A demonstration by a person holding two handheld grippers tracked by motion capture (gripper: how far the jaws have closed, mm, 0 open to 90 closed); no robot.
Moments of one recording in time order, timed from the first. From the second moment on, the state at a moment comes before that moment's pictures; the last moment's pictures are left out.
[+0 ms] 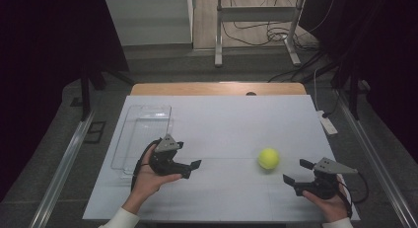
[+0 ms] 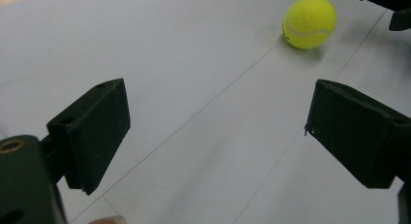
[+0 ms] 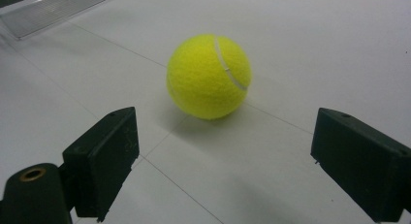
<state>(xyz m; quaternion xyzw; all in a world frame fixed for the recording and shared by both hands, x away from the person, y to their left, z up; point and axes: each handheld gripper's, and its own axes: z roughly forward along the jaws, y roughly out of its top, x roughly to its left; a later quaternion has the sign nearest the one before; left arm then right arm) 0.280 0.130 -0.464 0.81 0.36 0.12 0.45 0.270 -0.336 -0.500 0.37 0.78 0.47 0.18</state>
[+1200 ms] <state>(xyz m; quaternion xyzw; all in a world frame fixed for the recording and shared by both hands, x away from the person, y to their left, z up) 0.315 0.069 -0.459 0.84 0.31 0.06 0.43 0.270 -0.336 -0.501 0.37 0.78 0.47 0.17</state>
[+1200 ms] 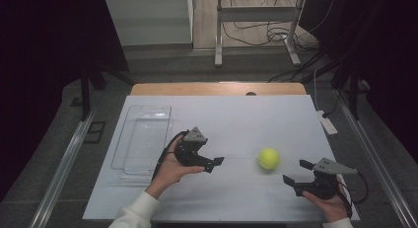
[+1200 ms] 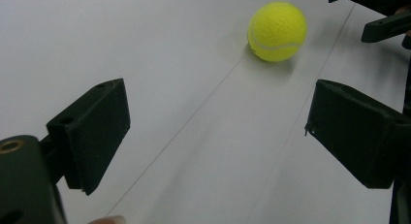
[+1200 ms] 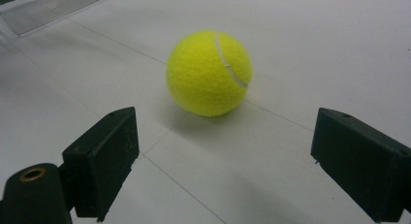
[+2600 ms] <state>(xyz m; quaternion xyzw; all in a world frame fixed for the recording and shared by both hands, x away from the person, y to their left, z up) 0.340 0.027 -0.448 0.86 0.28 0.04 0.43 0.270 -0.337 -0.501 0.37 0.78 0.47 0.17</state>
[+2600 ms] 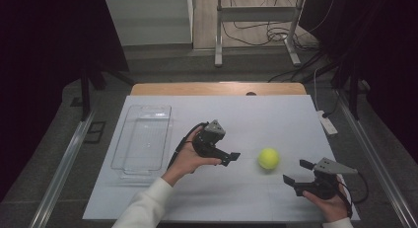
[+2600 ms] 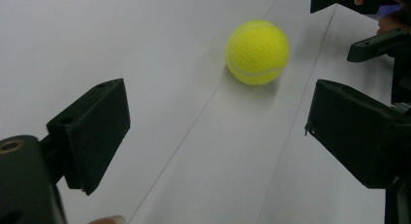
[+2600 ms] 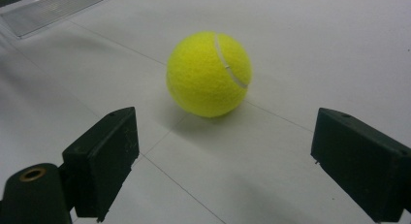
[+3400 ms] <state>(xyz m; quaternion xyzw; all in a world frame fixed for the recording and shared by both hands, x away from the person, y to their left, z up) 0.349 0.011 -0.446 0.87 0.27 0.03 0.42 0.270 -0.337 -0.501 0.37 0.78 0.47 0.17</state>
